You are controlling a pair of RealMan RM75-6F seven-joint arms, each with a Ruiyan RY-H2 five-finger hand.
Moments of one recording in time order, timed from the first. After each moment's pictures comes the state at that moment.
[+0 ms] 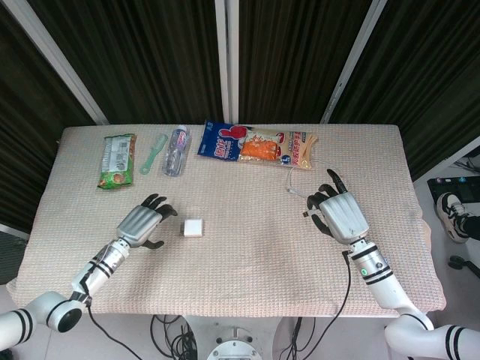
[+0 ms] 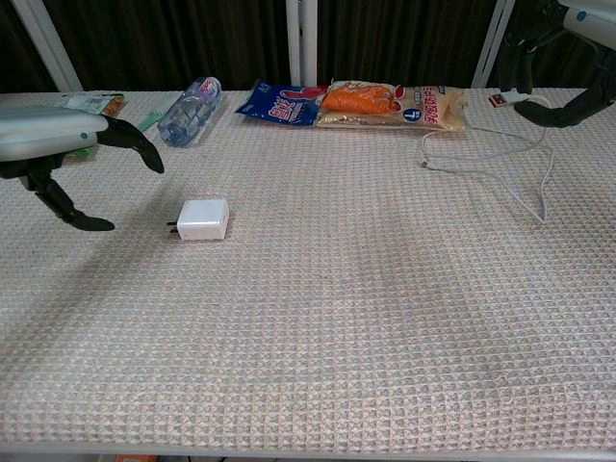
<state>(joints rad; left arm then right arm) -0.62 -1.38 -0.14 -1.49 1.41 0.83 0.12 0.52 -1.30 0.18 -1.72 -1.41 1.19 -0.38</state>
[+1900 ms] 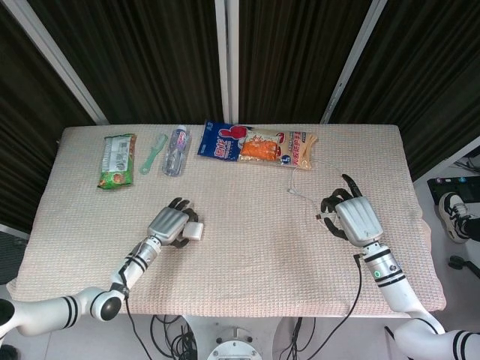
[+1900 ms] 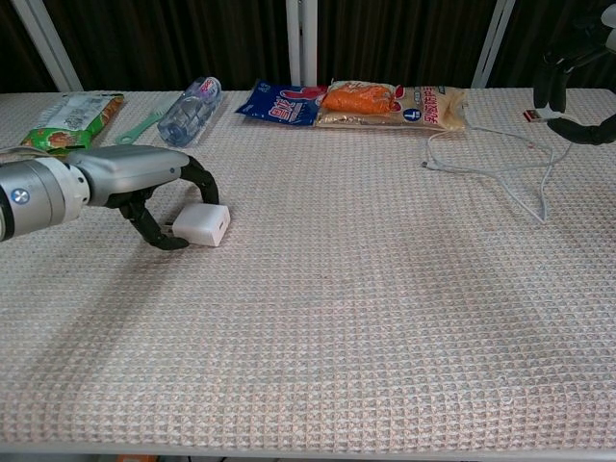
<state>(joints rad) -0.76 -1.58 -0.12 -1.41 1.12 0.81 0.31 0.48 -1.30 0.14 -1.63 -1.43 1.22 -0.22</state>
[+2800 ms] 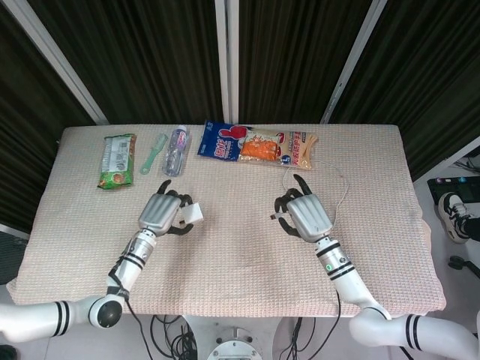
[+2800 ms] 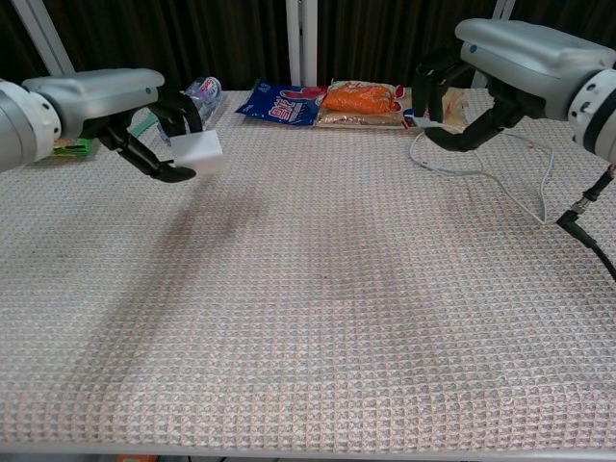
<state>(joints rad) -0.75 -1.48 -0.21 -1.71 0.91 1.04 0.54 0.63 -1.52 0.24 -1.68 -1.23 1.11 -0.45</state>
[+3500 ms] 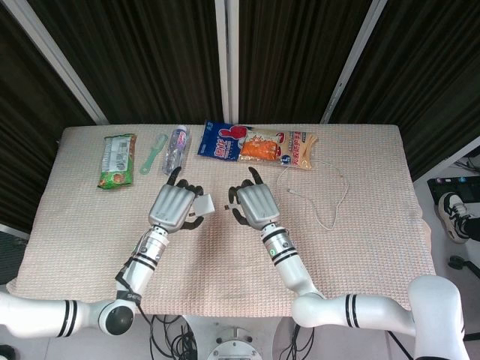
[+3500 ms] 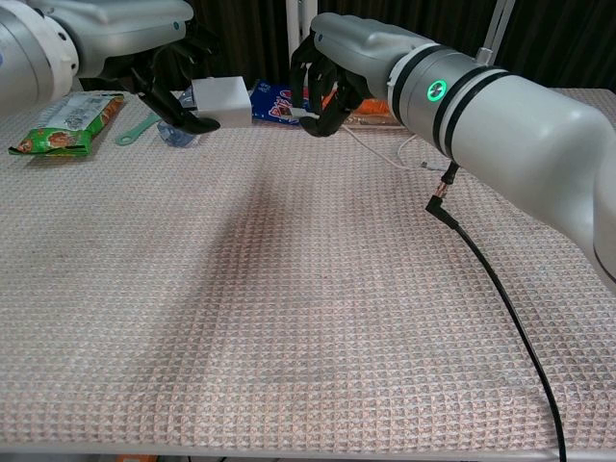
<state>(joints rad) -0.86 -1.47 -0.24 -1.89 0.80 1.22 0.84 0.90 -1.79 0.41 -1.61 -0.84 1.12 -0.73</state>
